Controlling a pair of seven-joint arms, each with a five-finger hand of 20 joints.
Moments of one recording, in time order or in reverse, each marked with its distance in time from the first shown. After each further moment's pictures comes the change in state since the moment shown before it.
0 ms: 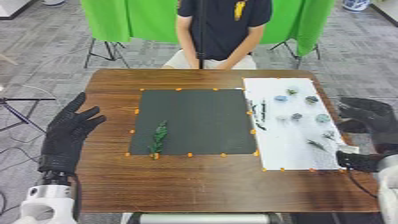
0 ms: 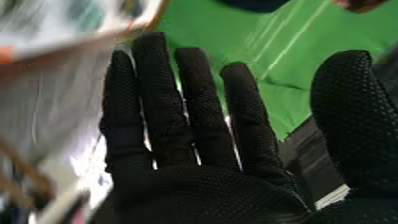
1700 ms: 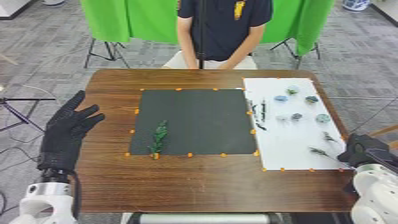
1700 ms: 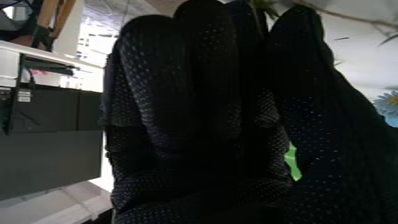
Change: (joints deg) left arm -0.7 -1.2 -0.8 -0.2 1.0 -0.1 -2.0; right arm 7.6 9.8 -18.9 12.5 -48.5 -23.9 22.6
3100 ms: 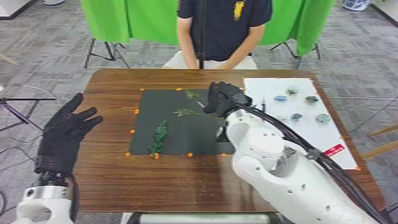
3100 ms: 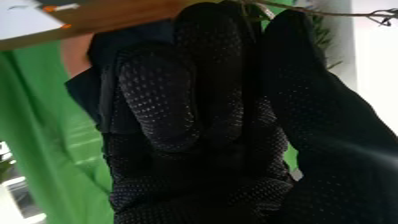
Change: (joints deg) left arm 1.9 0.8 -0.6 -0.5 -0.4 0.7 1.1; right arm 52.0 -24.3 -47.8 5.1 3.1 -6.7 -4.4
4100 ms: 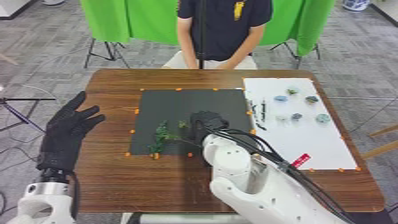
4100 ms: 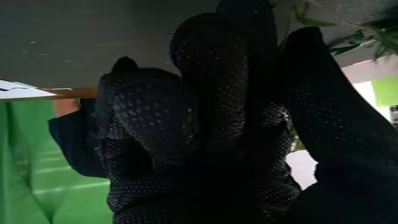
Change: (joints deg) left arm -1.4 -0.8 -0.3 -0.1 1.6 -0.3 -3.3; right arm -0.2 -4.7 -8.9 5.2 -3.6 -7.9 4.6
